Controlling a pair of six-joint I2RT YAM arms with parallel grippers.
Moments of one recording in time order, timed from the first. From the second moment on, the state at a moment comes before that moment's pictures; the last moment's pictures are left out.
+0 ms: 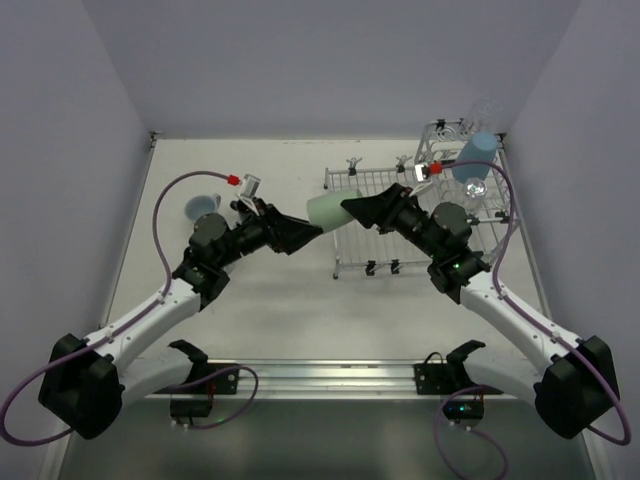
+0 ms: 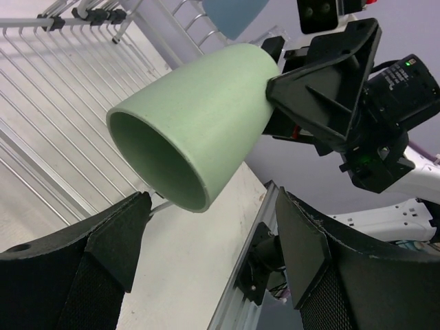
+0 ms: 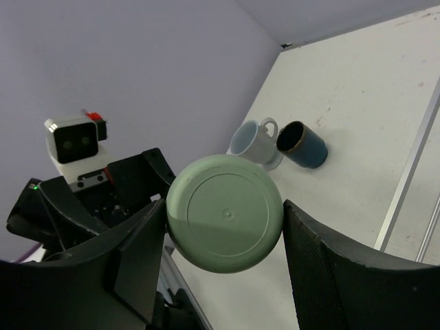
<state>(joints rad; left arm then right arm) -0.53 1.04 0.61 0.50 0.49 -0.81 0.51 1.07 0.71 0.40 -0.28 0.88</state>
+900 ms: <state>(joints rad) -0.54 1.21 1.16 -0.13 0.13 -0.46 0.53 1.14 0.72 0.27 -0.31 0.82</state>
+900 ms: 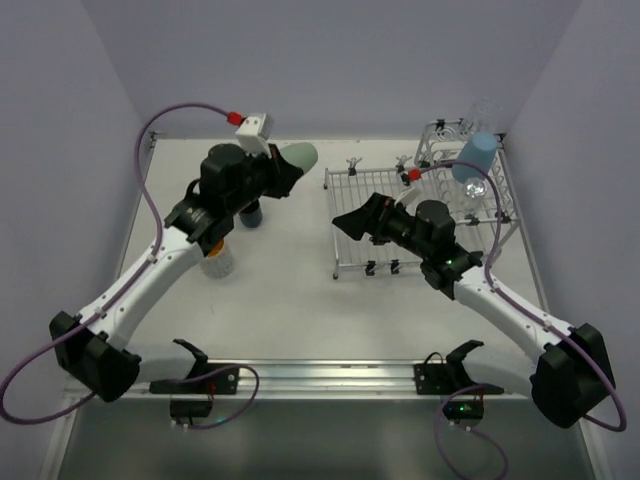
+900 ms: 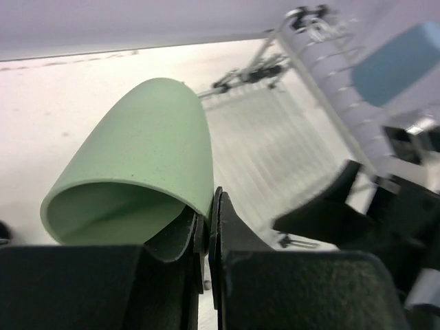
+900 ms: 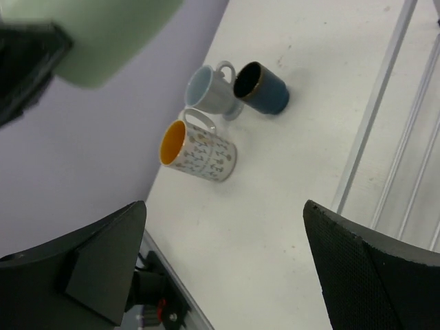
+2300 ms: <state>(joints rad) -0.52 2.15 1.95 -0.96 -0.16 -0.10 0.53 0.98 0.73 -0.01 -0.17 0.58</state>
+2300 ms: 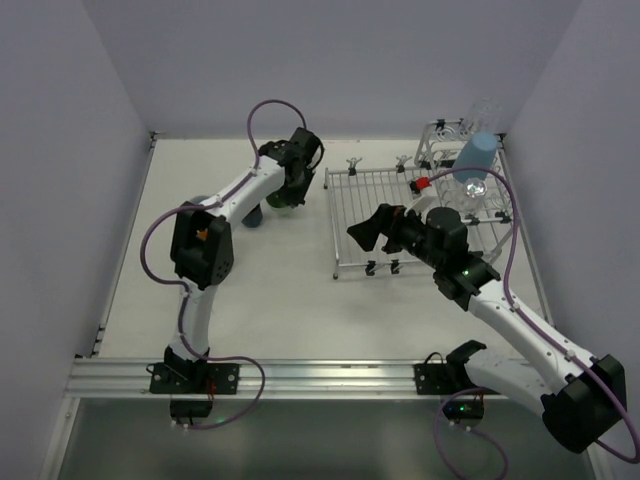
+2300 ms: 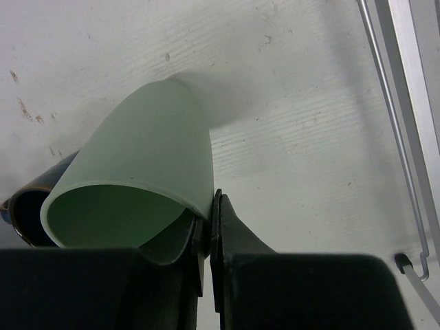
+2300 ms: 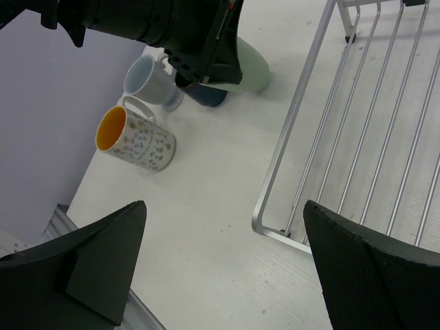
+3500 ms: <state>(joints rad) -0.53 2.15 1.98 -0.96 -0.16 -0.07 0.53 0.94 0.72 -0.01 -0.17 0.58</state>
